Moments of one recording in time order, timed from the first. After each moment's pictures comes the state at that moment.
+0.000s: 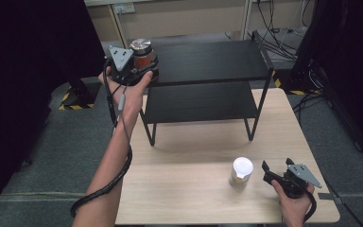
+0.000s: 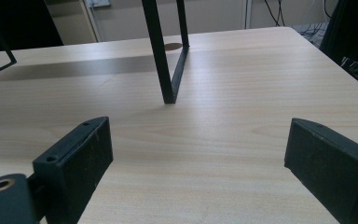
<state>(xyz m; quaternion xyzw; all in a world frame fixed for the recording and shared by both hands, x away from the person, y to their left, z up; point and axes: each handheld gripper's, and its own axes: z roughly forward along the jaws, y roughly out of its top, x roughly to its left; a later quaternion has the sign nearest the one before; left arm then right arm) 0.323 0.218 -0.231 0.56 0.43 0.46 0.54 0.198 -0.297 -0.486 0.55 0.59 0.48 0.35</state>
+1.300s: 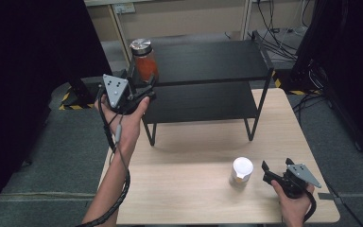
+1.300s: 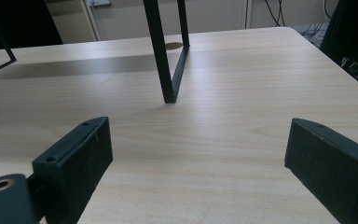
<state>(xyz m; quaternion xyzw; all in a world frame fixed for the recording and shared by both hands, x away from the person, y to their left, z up) 0.274 0.225 -0.286 0.53 0.40 0.48 0.58 0.198 -0.296 -0.486 0.54 0.59 0.48 0.35</state>
